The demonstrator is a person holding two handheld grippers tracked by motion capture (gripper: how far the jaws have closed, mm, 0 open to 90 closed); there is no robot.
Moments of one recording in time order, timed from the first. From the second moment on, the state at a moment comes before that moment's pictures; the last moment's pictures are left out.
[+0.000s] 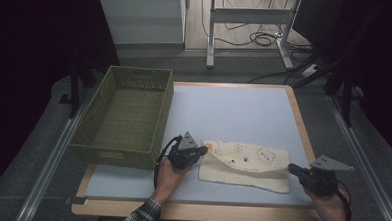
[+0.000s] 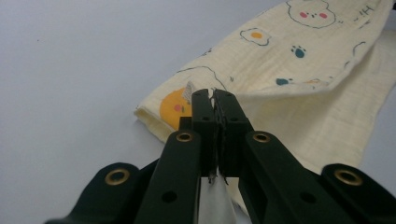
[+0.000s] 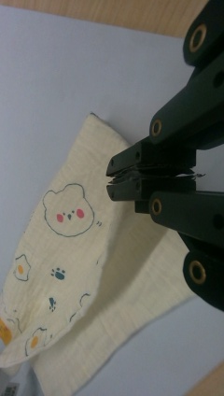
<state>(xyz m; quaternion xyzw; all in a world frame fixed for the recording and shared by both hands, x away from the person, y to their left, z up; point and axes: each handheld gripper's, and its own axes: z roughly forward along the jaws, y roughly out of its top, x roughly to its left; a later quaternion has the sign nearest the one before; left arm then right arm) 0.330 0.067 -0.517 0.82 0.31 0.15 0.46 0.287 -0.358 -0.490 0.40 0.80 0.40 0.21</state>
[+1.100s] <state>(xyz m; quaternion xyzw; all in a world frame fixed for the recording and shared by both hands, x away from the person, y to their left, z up) 0.285 0.064 -0.533 0.85 0.28 0.12 0.44 0.251 -0.358 -0.512 0.39 0.82 0.39 0.17</state>
